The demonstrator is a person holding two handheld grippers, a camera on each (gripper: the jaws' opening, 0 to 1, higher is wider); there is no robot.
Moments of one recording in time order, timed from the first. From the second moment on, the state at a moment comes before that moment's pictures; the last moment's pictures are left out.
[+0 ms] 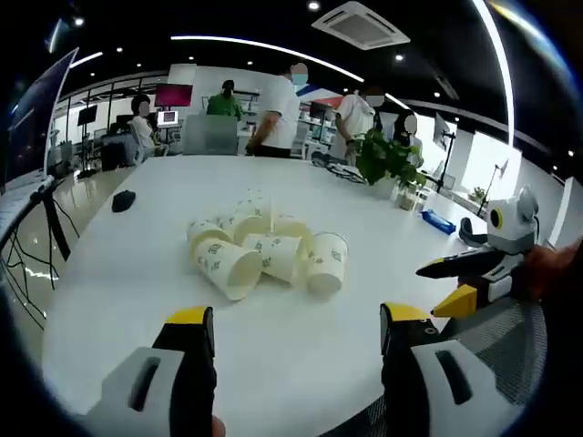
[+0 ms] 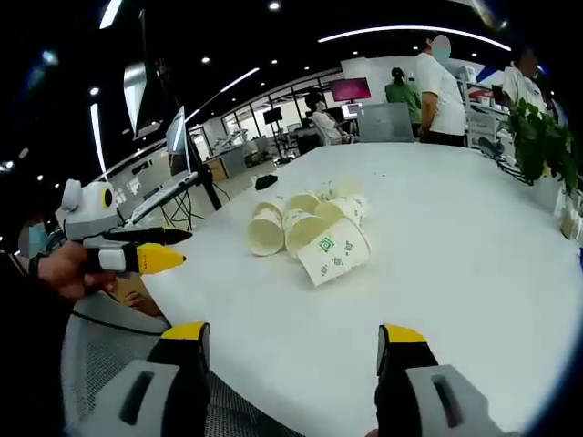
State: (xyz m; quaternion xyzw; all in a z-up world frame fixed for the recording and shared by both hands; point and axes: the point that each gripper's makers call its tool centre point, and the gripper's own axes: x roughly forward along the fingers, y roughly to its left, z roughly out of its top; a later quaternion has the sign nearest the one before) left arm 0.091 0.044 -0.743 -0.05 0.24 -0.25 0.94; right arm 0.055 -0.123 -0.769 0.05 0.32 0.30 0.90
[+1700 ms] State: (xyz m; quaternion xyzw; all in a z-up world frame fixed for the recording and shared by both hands) left arm 0.092 0.045 -0.743 -0.05 0.24 -0.25 0.94; right arm 0.054 -0.123 -0.769 0.05 0.32 0.29 0.90
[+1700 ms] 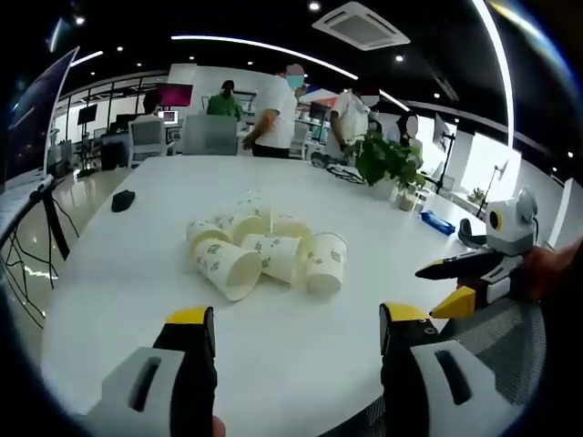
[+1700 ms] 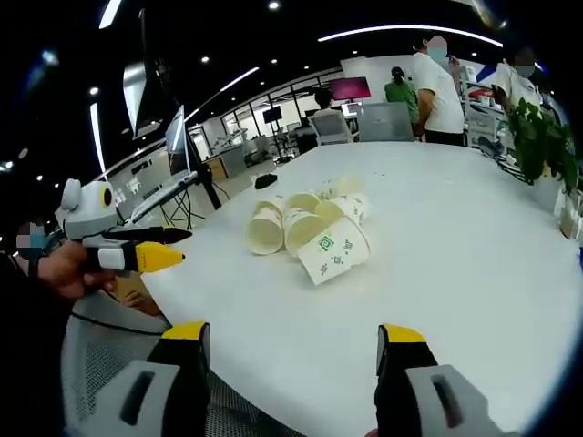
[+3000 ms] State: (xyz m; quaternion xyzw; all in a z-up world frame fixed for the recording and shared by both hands) left arm 0.092 0.045 -0.744 -0.06 0.24 -0.25 0.93; right arm 0.051 -0.116 -0.774 0.04 0.33 0.31 0.89
